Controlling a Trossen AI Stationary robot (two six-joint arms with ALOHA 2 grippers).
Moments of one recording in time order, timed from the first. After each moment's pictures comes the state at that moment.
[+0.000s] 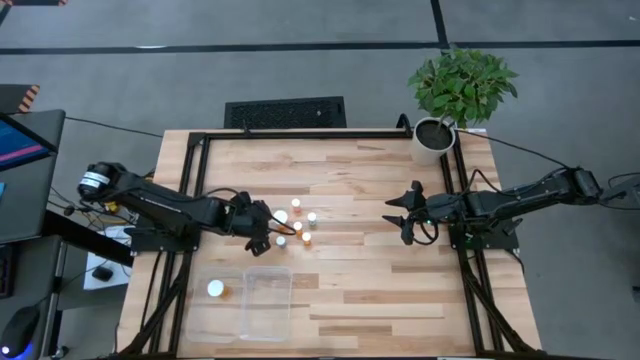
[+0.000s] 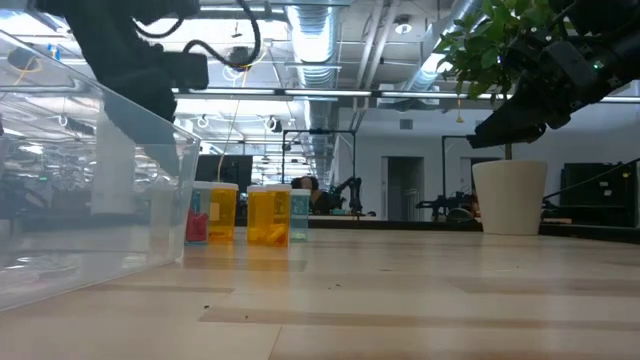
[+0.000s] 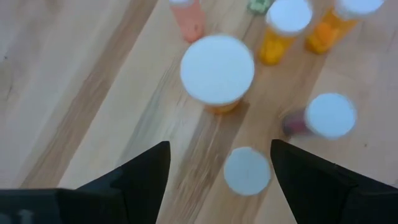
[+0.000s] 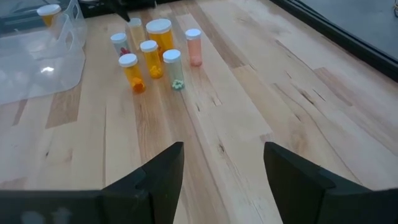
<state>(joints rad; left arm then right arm) -0.20 1.29 0.73 -0.62 -0.37 -0.56 0.12 0.74 0.29 -0.03 0.36 0.26</state>
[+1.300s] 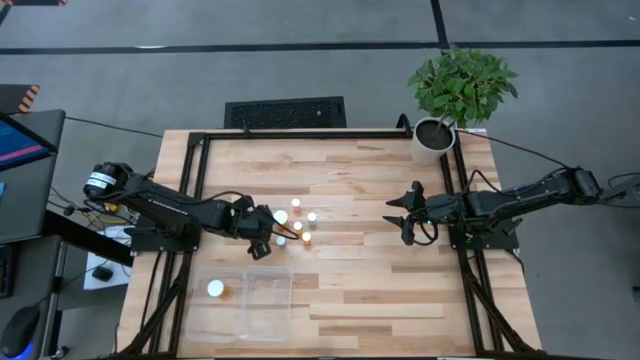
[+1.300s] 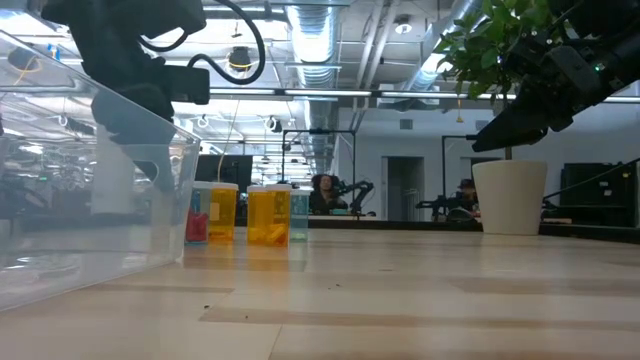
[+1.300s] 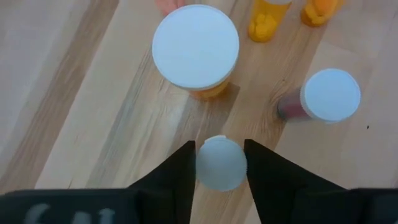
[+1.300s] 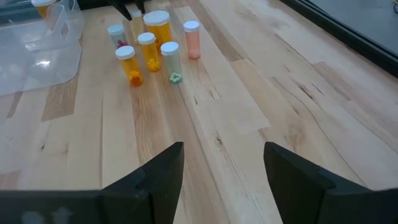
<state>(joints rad) -0.20 1.35 0.73 -0.61 -0.32 -0.54 0.12 0.74 0.29 -0.05 0.36 0.26</state>
